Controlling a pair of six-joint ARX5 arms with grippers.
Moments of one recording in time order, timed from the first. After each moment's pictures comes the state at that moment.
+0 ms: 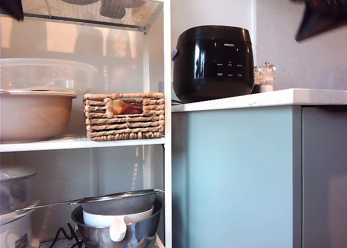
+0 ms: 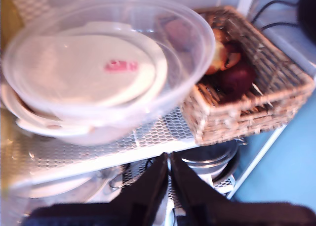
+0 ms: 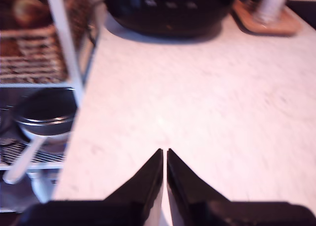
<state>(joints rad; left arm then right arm) -0.29 1.07 0.95 -0.30 -0.27 -0.25 0.18 1.07 0.77 -0.07 -0.03 -0.13</state>
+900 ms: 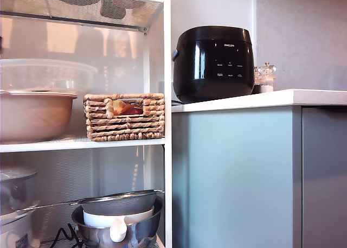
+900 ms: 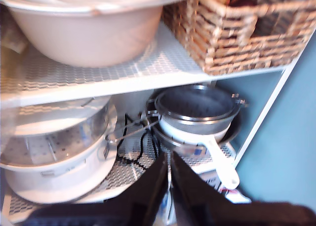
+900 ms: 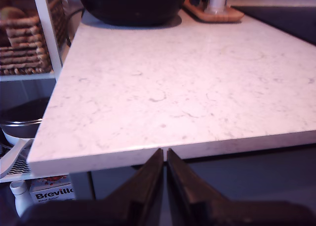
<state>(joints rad) -0.28 0.70 0.28 0.10 -0.23 -0.26 0.12 0.41 0.24 -0.03 -0.02 -0.08</state>
